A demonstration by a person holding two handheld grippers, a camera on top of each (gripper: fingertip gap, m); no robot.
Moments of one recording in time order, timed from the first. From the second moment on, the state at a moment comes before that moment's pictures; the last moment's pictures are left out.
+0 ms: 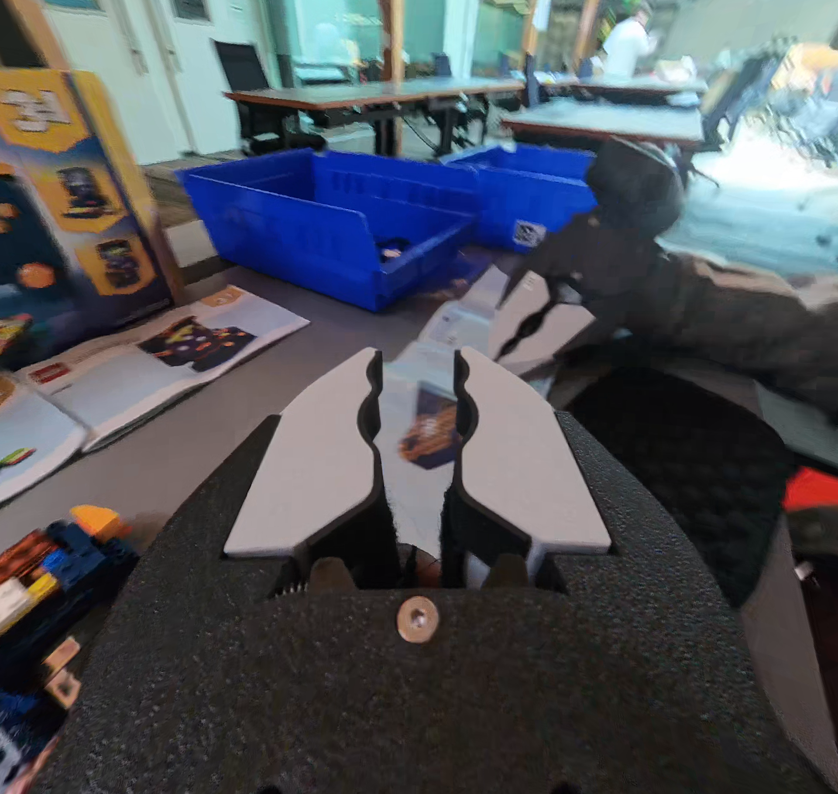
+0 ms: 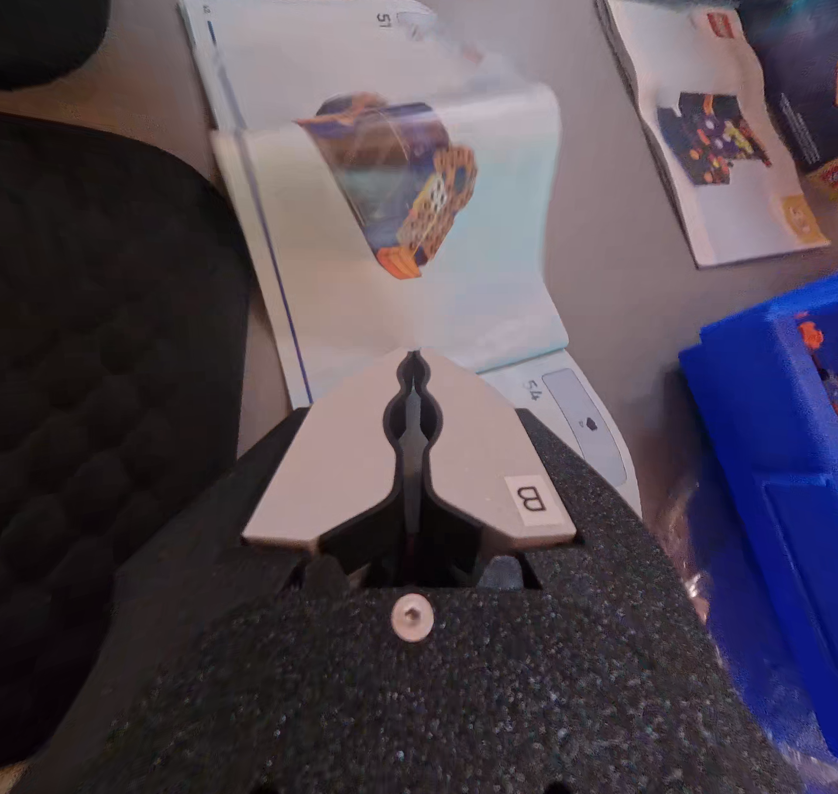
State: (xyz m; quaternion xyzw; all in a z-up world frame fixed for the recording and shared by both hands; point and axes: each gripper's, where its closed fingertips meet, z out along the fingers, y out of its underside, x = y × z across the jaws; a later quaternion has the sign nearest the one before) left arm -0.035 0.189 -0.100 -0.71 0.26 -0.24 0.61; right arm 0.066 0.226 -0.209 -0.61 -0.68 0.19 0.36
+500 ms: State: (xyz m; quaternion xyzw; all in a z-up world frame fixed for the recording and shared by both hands) left arm -0.009 0.197 -0.209 -0.73 0.54 0.16 0.38; right arm 0.068 0.224 -0.210 -0.64 -0.65 0.26 0.33
